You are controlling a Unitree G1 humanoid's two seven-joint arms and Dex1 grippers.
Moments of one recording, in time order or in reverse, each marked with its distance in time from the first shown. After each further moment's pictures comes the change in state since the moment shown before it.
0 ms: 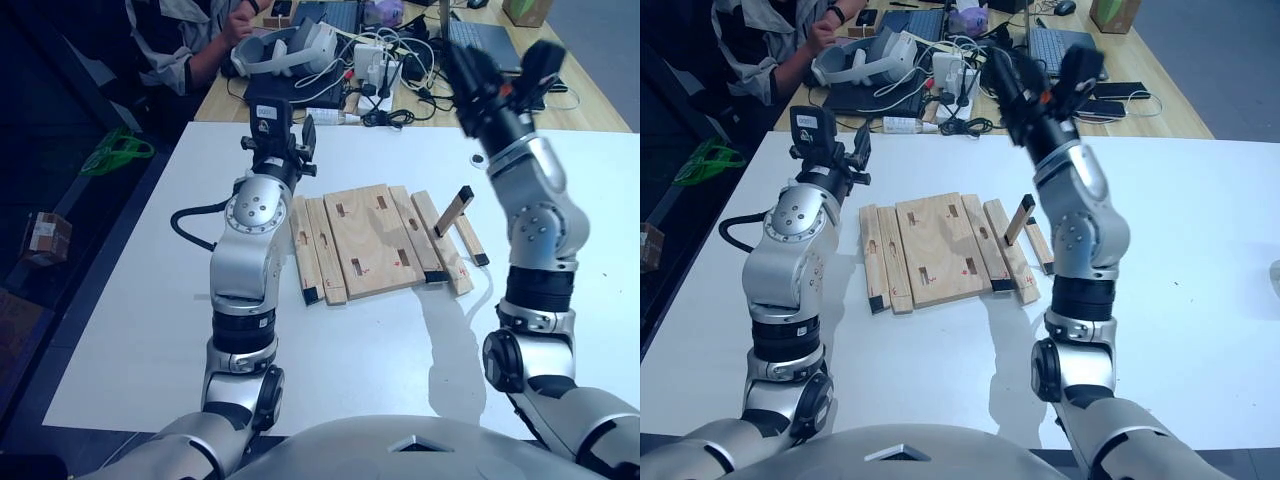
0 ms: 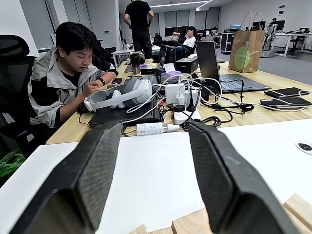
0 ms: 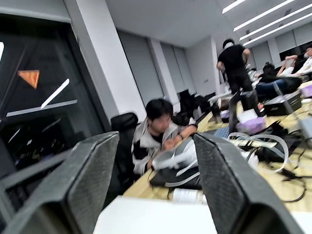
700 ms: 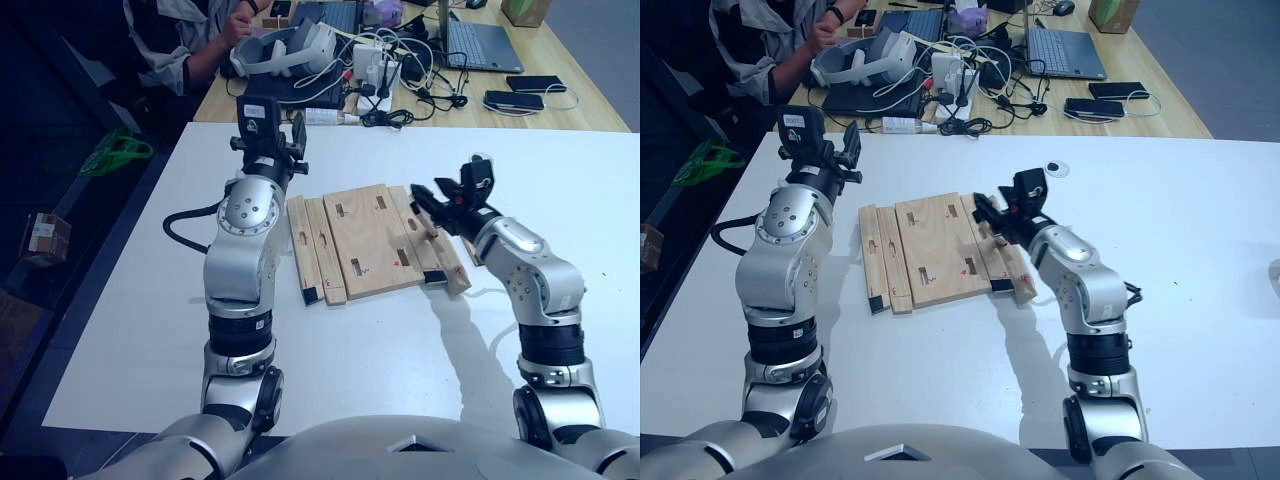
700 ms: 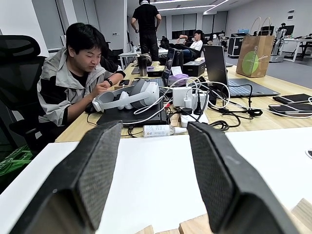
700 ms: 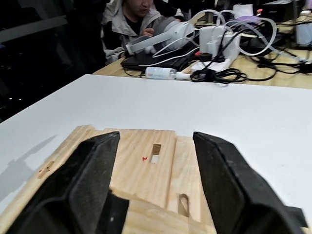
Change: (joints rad) left arm 0.017 -0.006 0.029 -0.025 0.000 -0.001 0.021; right arm 0.339 -0.093 0.293 -0.143 -0.204 0.263 0.063
